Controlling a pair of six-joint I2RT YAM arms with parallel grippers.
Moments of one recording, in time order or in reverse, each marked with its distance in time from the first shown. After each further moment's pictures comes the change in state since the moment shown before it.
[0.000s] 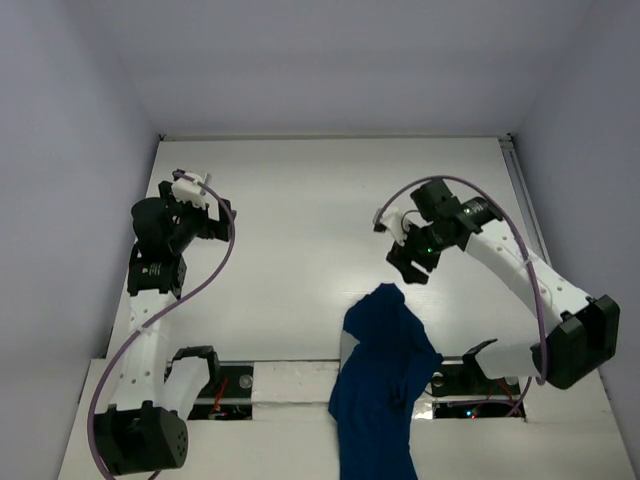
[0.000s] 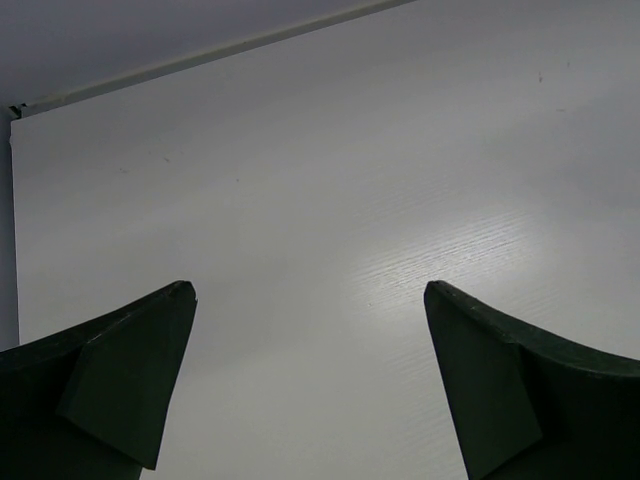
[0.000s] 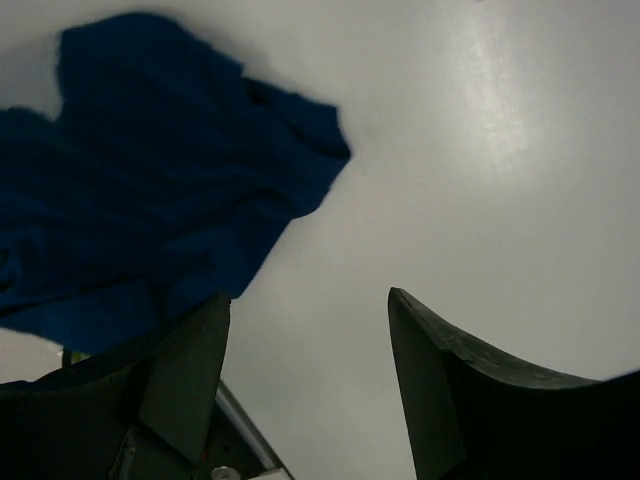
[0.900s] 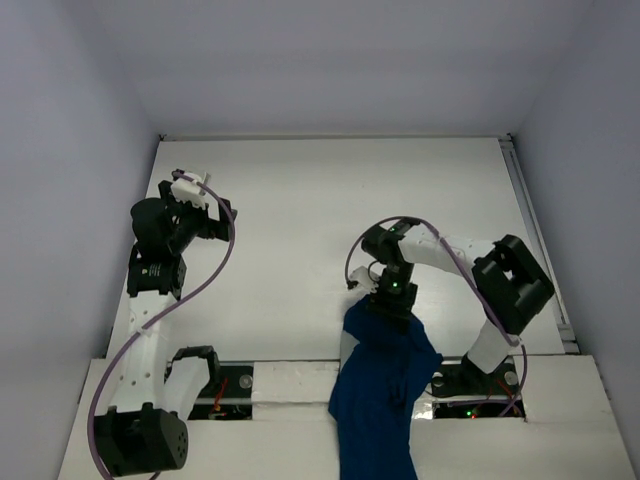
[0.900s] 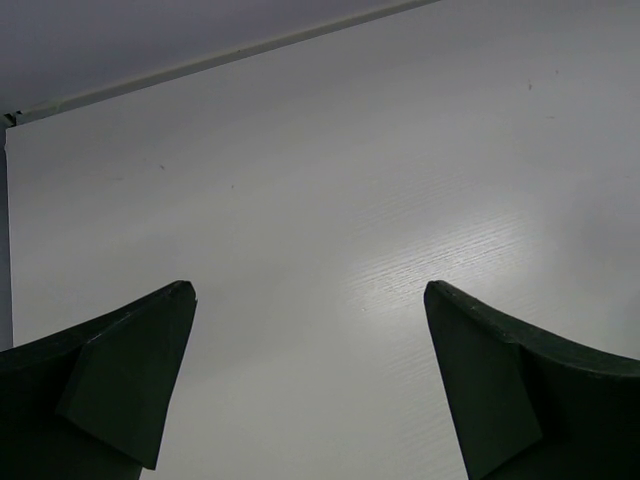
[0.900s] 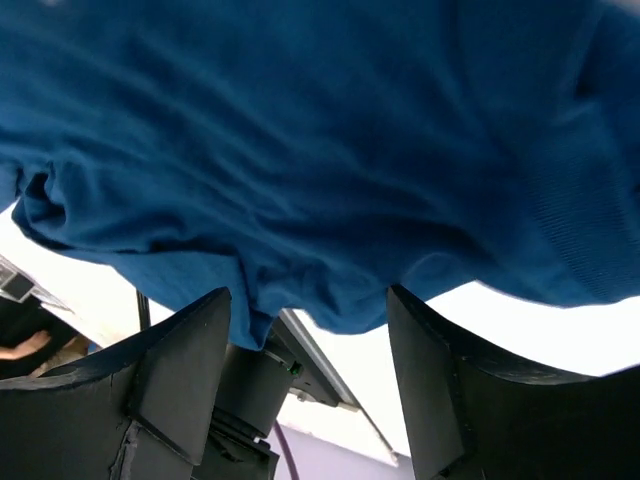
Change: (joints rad) left arm 0.000 -0.004 0.000 0.008 0.014 -0.011; right arm 0.245 0.337 -0.159 -0.114 -0.040 0.053
